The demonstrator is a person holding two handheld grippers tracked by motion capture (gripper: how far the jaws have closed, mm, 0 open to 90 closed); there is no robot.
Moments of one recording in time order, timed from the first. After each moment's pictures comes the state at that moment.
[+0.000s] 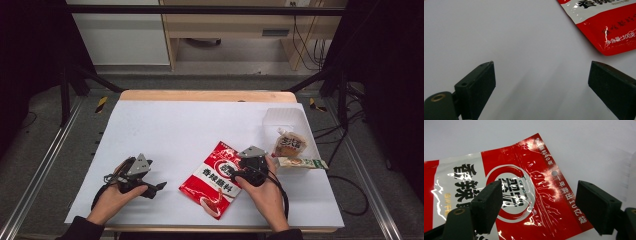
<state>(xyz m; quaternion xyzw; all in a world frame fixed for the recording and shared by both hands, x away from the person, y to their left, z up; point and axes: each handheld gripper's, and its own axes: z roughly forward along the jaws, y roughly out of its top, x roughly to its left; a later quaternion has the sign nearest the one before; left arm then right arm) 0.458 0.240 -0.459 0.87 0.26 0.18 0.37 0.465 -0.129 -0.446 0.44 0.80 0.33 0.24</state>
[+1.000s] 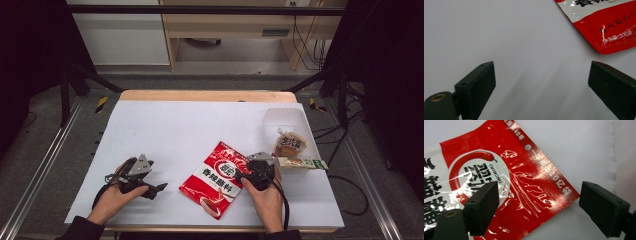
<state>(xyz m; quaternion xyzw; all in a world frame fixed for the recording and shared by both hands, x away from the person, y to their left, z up) 0.458 0.238 -0.461 0.88 0.26 0.17 0.37 0.465 -0.147 -0.475 0.54 0.75 0.31 0.24</state>
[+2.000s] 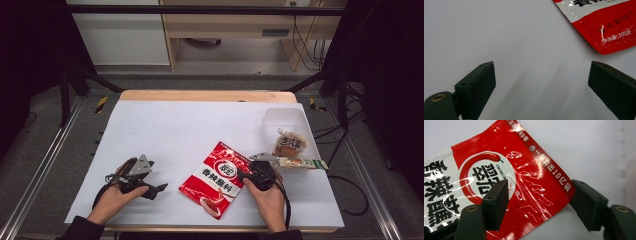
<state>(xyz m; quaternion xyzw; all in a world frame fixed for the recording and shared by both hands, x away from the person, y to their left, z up) 0.458 0.237 -0.462 0.88 0.25 0.17 0.37 0.463 -0.153 -0.475 0.54 0.74 0.34 0.21</state>
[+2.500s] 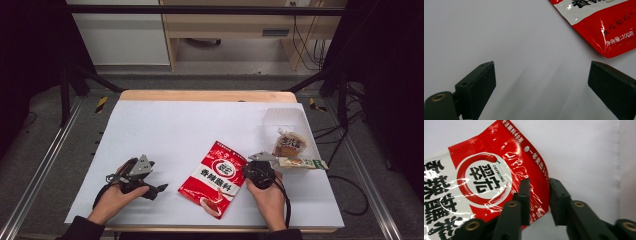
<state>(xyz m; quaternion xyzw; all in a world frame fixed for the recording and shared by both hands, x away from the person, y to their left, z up) 0.459 0.236 -0.462 0.88 0.25 0.17 0.37 0.463 -0.152 -0.473 0.52 0.75 0.35 0.23</state>
